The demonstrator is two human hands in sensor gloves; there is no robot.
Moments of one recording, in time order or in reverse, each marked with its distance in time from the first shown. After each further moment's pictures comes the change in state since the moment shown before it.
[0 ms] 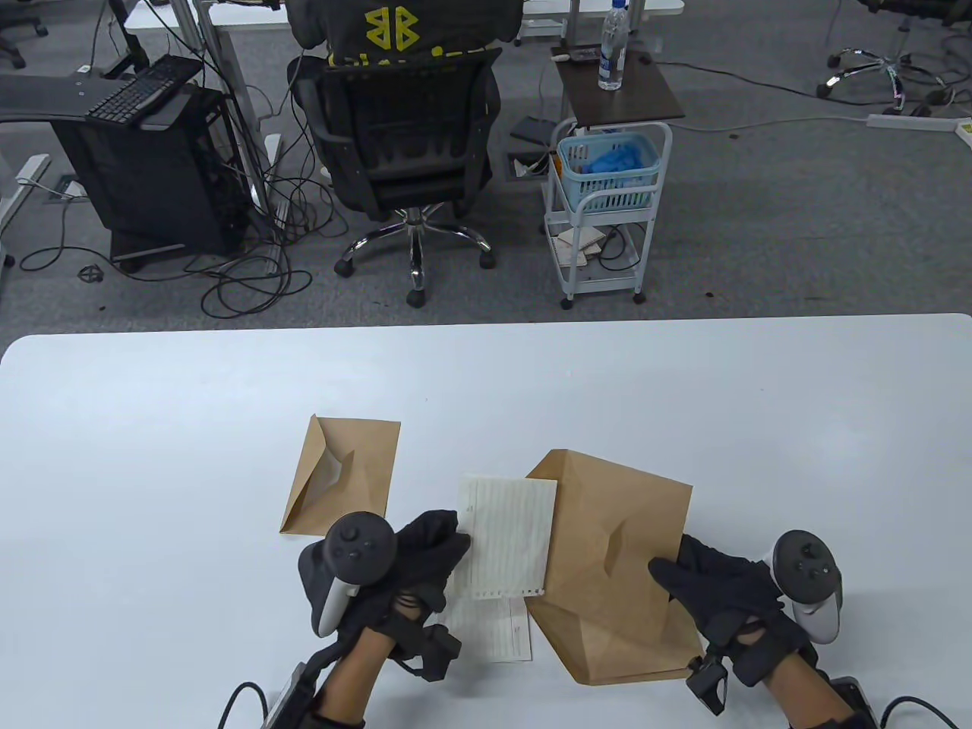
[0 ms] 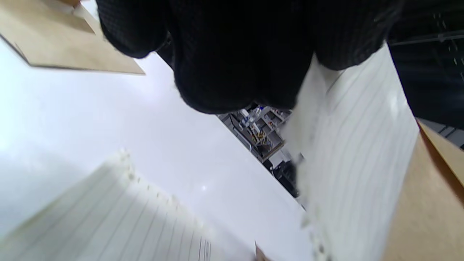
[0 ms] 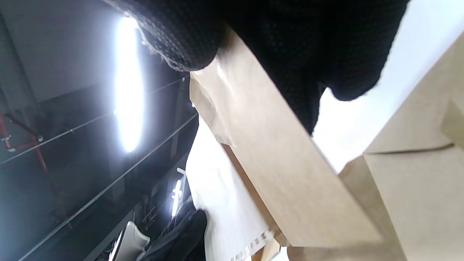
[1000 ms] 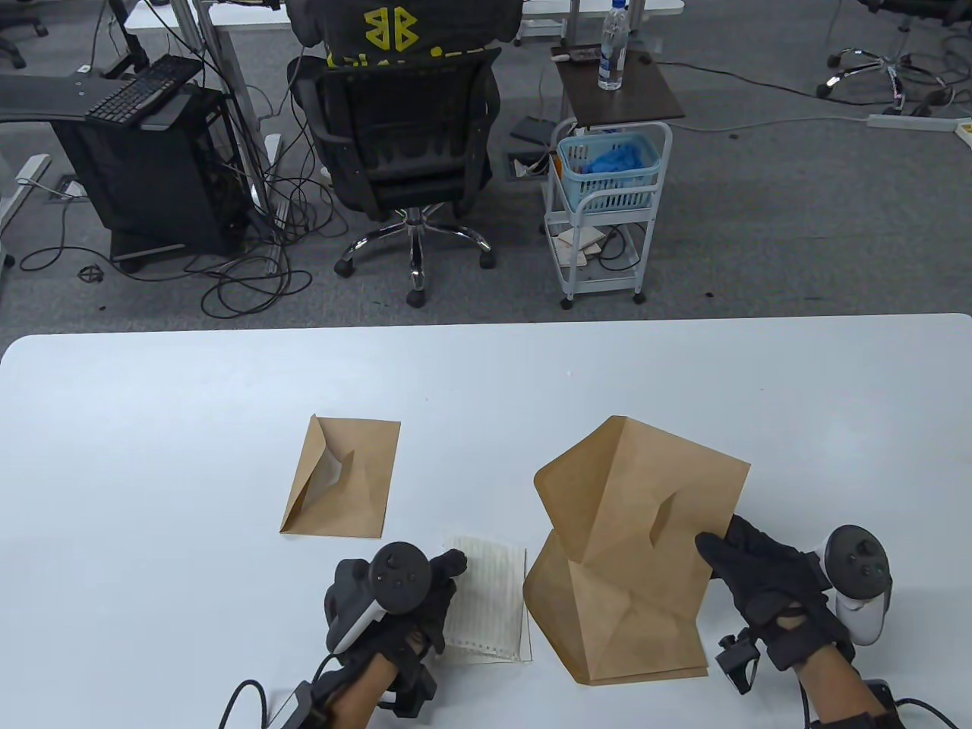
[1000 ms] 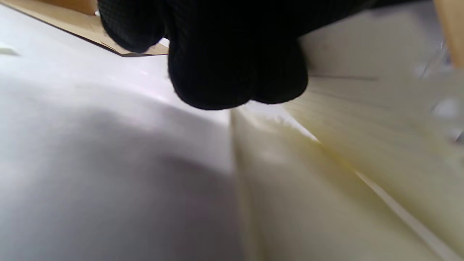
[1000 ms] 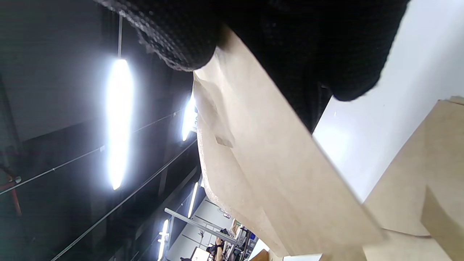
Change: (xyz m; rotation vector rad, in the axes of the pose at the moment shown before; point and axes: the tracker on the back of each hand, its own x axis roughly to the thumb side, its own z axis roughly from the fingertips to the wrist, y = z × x) left_hand -0.014 -0.049 0.013 -0.188 -0.018 -0.515; right_hand -0.008 -0.039 0.007 -0.141 0.044 -0.013
